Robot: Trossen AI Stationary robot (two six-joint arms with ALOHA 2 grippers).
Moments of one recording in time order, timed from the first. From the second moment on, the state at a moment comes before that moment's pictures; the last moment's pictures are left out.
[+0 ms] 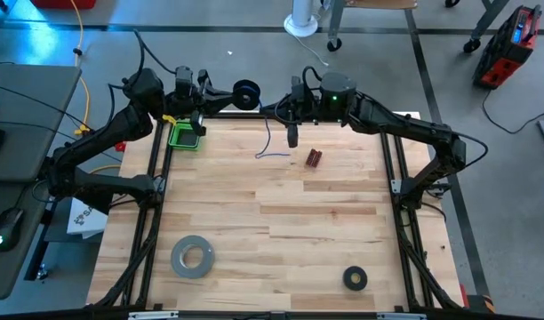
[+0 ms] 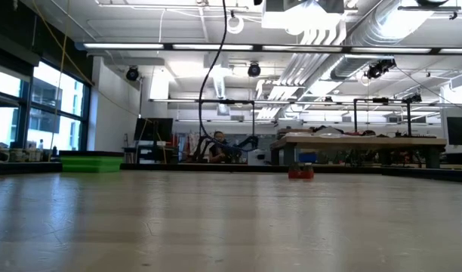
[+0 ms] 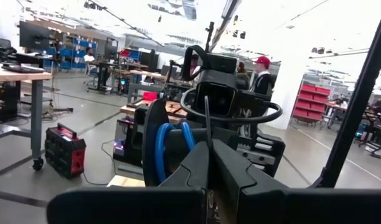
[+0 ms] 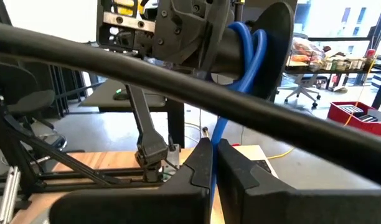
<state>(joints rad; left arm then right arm) 0.54 1.08 1.19 0.07 0.43 -0.26 -0.27 1.60 1.63 -0.12 -0.23 -0.04</state>
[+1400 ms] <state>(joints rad) 0.57 1.05 1.19 0.05 0.44 -0.26 -0.28 1.59 1.73 -0.13 -0.12 -0.13</state>
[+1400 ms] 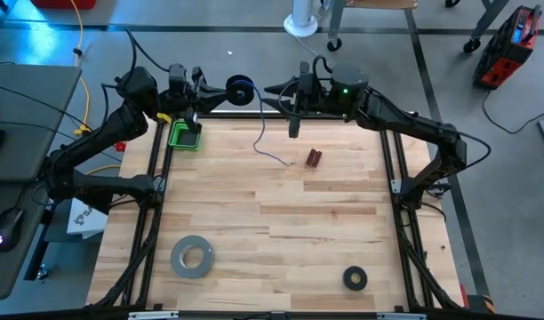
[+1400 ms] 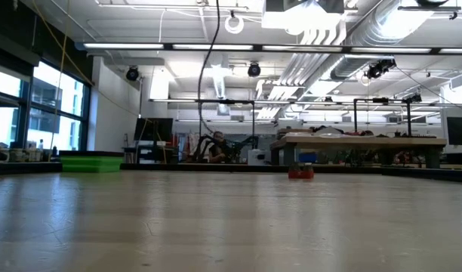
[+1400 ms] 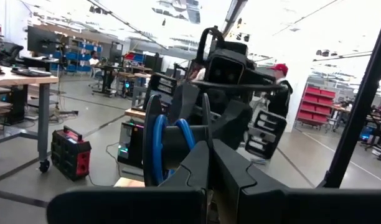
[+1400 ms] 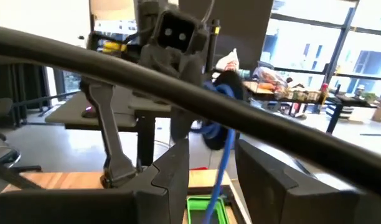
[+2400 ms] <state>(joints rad) 0.55 1.06 1.20 0.06 0.49 -0.22 -0.23 1.63 1.74 0.02 -0.21 0.03</state>
